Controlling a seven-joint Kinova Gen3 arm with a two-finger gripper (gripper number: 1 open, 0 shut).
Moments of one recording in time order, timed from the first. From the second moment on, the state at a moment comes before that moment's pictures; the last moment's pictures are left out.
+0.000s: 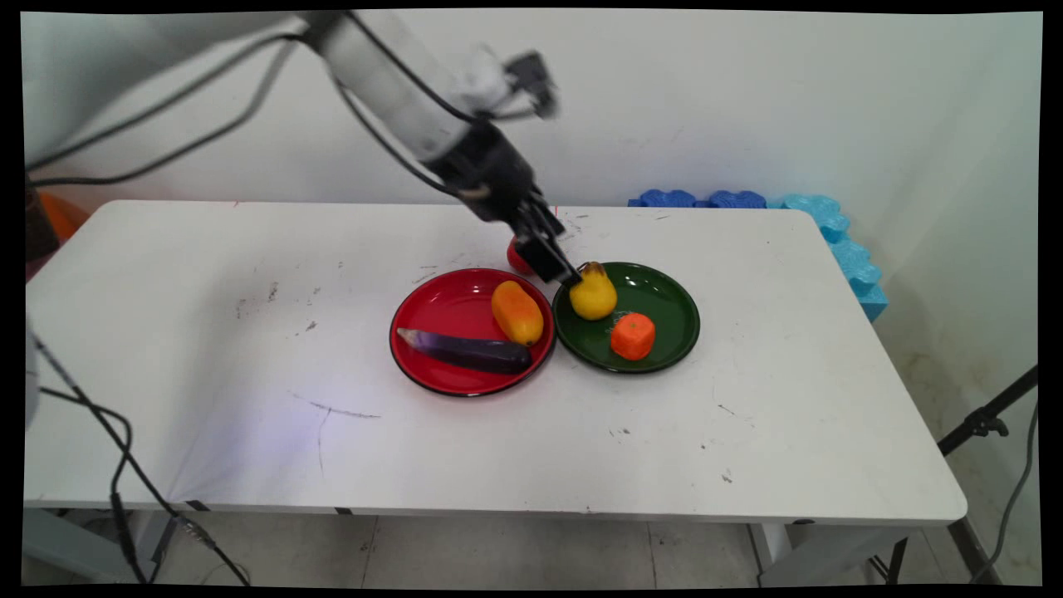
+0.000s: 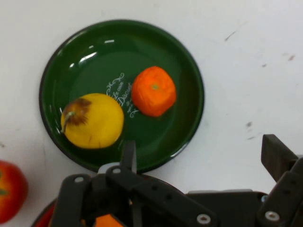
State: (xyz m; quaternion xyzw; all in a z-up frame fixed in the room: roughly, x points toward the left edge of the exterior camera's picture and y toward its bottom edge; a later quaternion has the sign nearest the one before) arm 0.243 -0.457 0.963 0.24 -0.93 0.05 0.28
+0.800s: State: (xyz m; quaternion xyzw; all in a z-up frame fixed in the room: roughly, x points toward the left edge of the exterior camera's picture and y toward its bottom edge) arm 0.142 -0.543 0.849 0.19 -0.96 0.02 0.22
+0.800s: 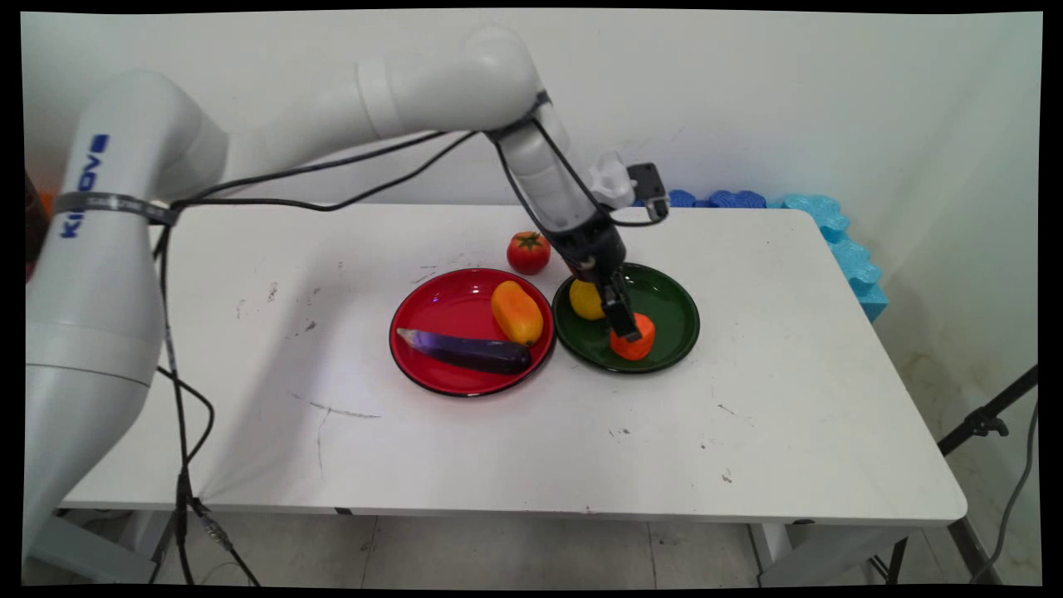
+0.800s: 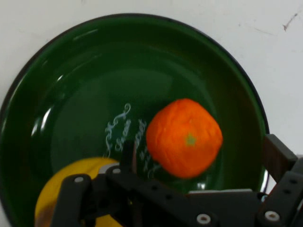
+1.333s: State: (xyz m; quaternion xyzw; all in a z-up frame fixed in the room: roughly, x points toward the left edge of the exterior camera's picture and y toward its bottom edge) arm 0.118 -0.552 0.819 0.17 -0.96 0.01 0.20
